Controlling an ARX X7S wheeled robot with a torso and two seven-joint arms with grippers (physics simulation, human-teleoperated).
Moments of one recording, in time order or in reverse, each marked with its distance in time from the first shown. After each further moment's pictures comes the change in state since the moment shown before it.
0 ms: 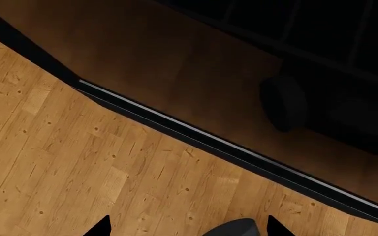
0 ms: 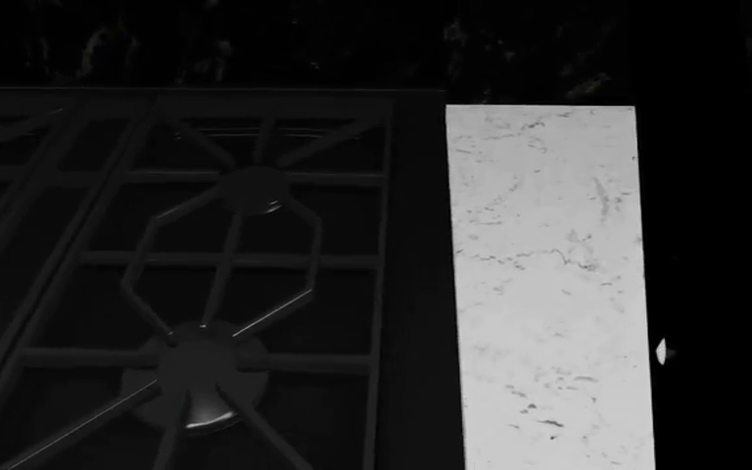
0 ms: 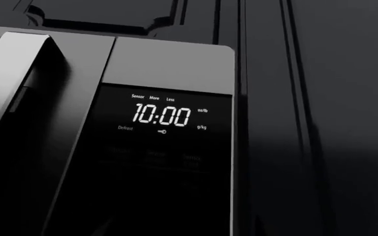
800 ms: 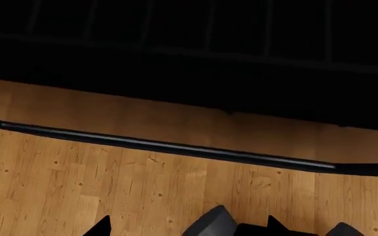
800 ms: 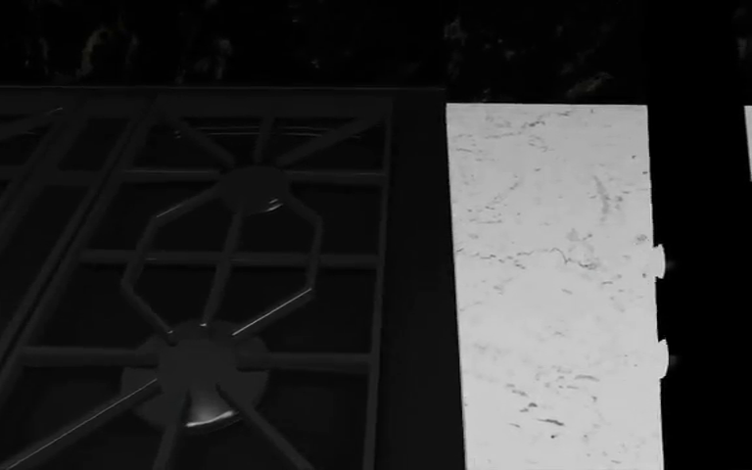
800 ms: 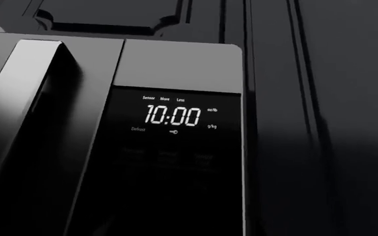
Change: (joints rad) left arm 0.084 0.125 0.281 0.346 0.045 -0.221 -0.087; right arm -0.003 0.003 0.058 -0.094 0.007 0.106 0.034
